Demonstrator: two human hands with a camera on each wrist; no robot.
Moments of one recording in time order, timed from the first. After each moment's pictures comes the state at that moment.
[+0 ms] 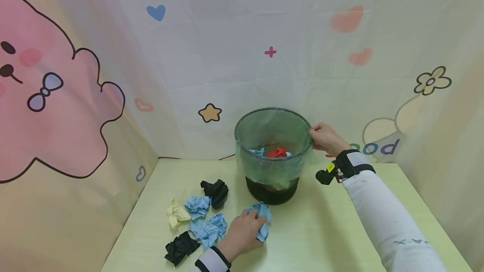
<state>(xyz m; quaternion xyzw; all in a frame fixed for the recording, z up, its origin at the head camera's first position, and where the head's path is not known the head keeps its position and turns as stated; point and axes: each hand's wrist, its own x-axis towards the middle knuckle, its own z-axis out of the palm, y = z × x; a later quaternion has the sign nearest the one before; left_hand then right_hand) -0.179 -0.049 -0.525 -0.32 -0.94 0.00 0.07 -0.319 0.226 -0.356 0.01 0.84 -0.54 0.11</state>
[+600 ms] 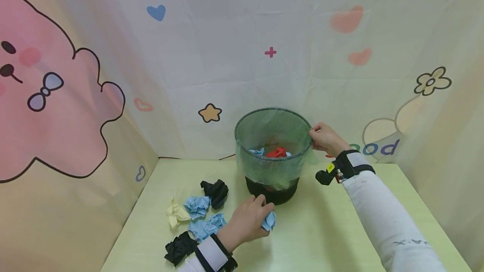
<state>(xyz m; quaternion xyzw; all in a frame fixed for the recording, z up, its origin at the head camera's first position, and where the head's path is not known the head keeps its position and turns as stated) -0.184 -0.038 -0.469 -0.37 -0.92 -0.01 0.10 -0.320 0.225 -0.357 0.00 0.83 -0.55 0.11</state>
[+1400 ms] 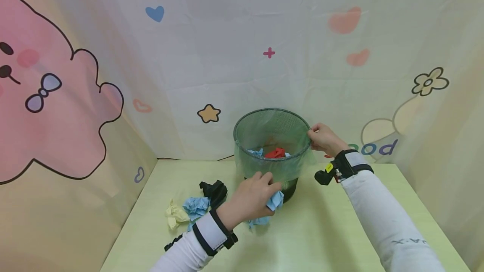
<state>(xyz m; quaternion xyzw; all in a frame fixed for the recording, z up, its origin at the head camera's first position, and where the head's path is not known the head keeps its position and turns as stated) -0.197 -0.027 -0.396 -0.42 -0.89 -0.01 0.18 -0.322 0.227 -0.359 0.00 0.83 -0.54 0.10</state>
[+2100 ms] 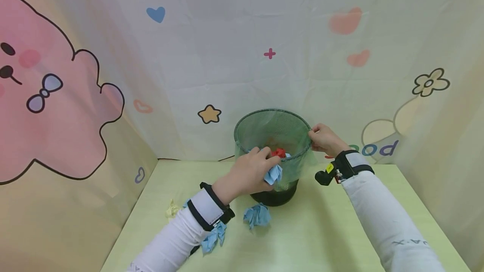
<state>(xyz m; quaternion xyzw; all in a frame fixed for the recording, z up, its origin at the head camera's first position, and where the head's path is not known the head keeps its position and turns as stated) -0.221 -0.031 -0.339 -0.42 -0.90 0.00 0.16 -0.320 0.224 -0.355 0.00 0.83 -0.54 0.11</state>
